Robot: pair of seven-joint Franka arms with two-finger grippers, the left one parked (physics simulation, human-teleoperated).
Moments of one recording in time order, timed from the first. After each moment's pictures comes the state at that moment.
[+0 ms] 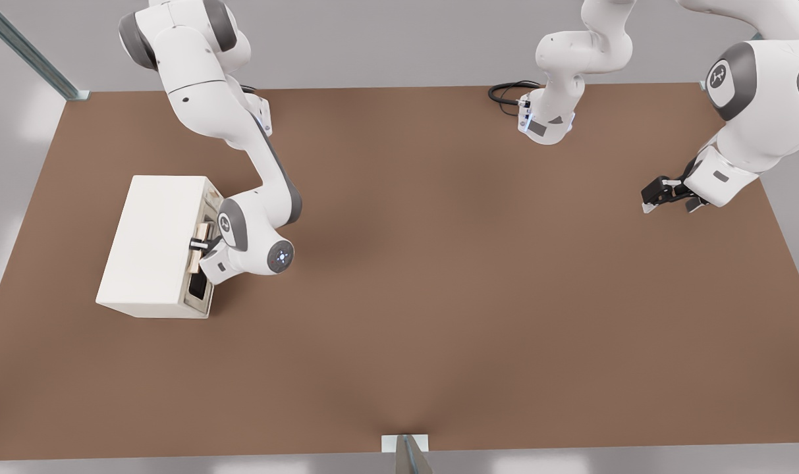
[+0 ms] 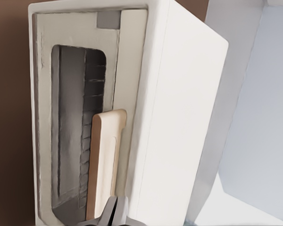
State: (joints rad) arm 0.49 0.45 -0.13 -1.77 -0.64 1.46 0.59
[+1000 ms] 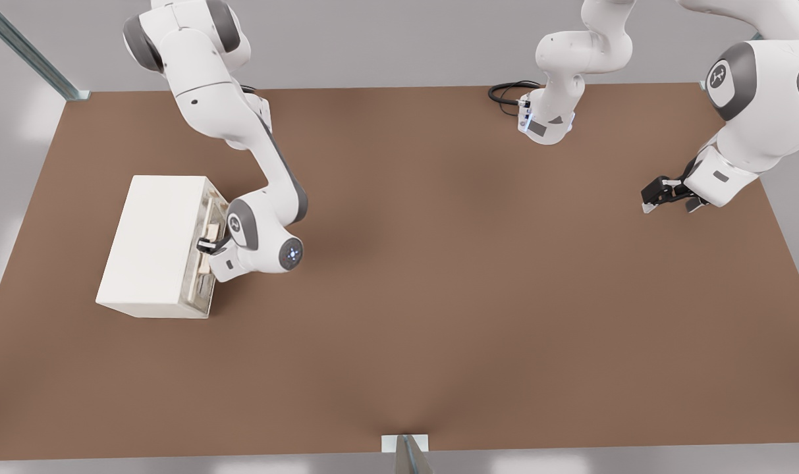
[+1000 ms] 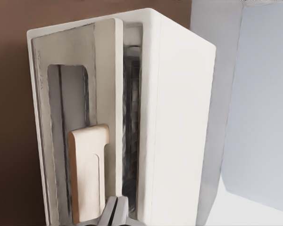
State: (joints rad) arm 0.52 0.46 -0.12 -1.76 -0.66 1.49 0.72
